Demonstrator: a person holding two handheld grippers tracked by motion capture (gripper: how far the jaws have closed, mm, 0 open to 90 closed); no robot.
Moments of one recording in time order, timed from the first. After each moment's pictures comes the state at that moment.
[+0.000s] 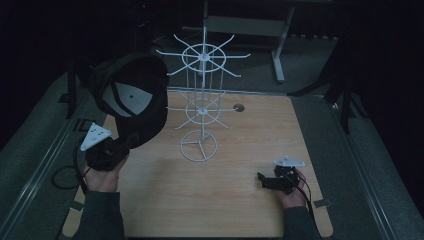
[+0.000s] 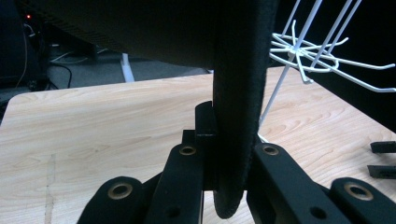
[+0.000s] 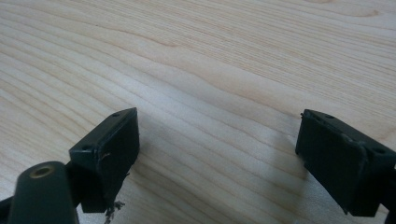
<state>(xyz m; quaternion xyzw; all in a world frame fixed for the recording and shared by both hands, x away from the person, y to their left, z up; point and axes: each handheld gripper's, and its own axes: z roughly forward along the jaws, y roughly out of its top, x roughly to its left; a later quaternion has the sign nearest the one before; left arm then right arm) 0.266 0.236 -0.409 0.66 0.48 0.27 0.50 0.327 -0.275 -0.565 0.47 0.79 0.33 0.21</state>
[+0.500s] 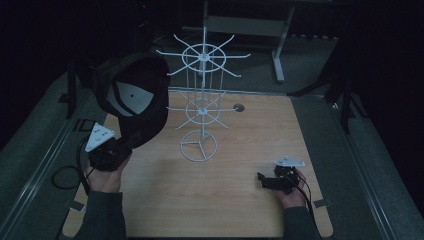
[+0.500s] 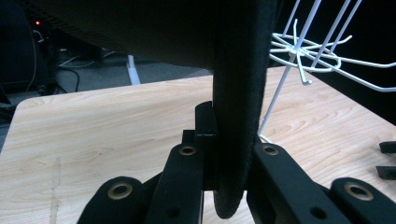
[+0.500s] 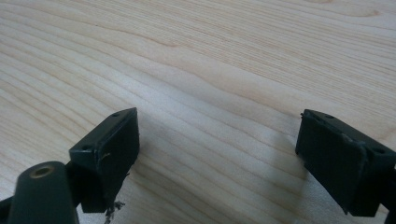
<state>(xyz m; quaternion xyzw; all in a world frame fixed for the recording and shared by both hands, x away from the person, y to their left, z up) 0.264 0.228 -0.407 0.66 0.48 0.28 0.49 0.327 -0.275 -0.565 0.47 0.79 0.33 0.21</state>
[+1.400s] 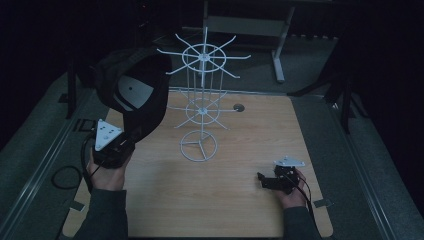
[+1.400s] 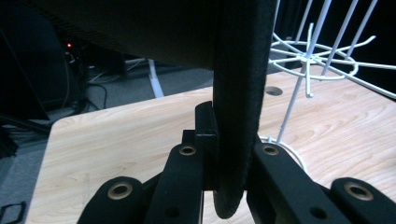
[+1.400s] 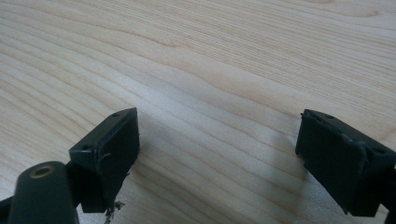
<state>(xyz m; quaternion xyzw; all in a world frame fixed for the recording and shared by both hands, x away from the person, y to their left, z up) 0.266 0.213 -0.394 0.67 0.47 0.35 0.46 0.327 -0.275 -0.565 0.47 0.79 0.33 0.21</state>
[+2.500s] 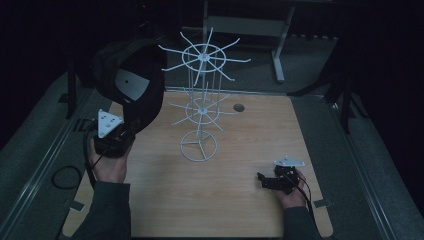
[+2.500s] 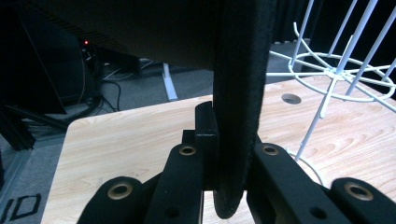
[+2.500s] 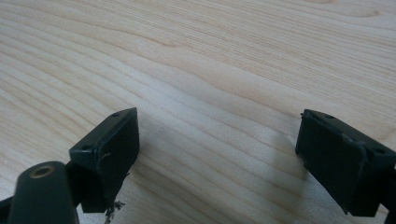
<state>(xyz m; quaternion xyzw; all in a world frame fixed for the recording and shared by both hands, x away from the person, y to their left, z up) 0.286 0.212 -0.385 0.65 0.49 0.36 0.45 0.327 -0.275 -0.565 0.47 0.79 0.33 0.21</state>
